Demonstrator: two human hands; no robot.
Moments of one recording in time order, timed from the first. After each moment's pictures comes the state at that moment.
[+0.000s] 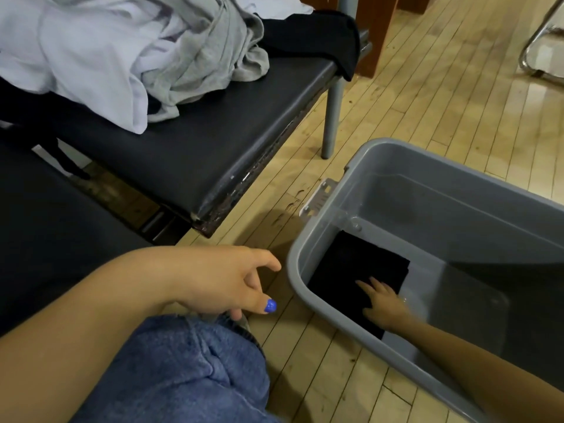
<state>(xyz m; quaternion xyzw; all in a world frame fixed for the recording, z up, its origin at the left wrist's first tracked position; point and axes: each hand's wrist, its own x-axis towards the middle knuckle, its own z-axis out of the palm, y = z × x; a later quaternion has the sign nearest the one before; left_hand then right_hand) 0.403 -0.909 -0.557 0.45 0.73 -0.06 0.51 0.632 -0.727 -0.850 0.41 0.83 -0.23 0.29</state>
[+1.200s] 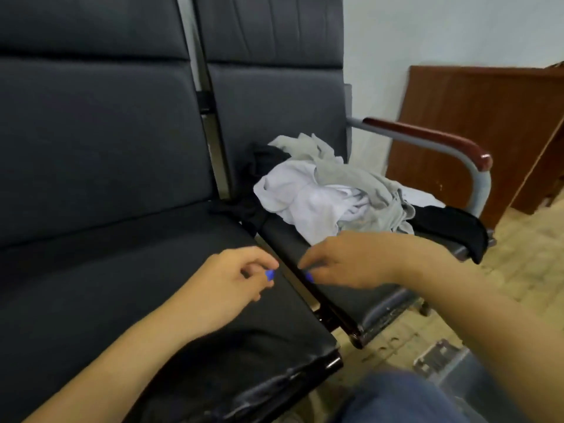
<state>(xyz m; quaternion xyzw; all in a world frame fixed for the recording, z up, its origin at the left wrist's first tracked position) 0.327 -1.083 -0.477 0.28 0.84 0.43 0.14 0.370 -0.886 -0.434 -0.06 0.98 -0.06 0.16</state>
